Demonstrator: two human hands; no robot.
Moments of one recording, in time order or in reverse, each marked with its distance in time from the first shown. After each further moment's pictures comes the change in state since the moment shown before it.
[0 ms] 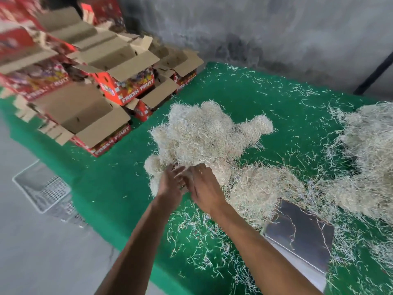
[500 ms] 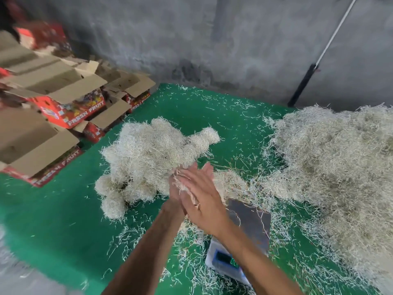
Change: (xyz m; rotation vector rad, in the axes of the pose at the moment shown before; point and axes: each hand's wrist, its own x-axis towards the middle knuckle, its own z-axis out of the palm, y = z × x) left_hand -0.067 -0.062 0.132 -0.008 -0.538 -0.141; right_hand -0.099 0.036 -0.110 0.045 0.333 -0.083
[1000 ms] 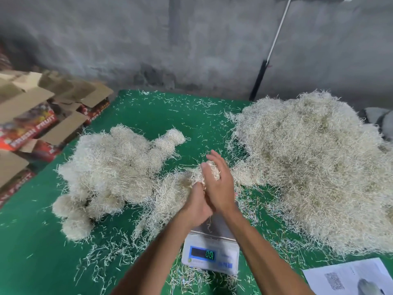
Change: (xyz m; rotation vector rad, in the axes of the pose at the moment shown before) left_hand 0.019 -0.071 0.111 0.076 -0.115 -0.172; right_hand -0.028 0.025 -0.106 0.136 0.409 0.582
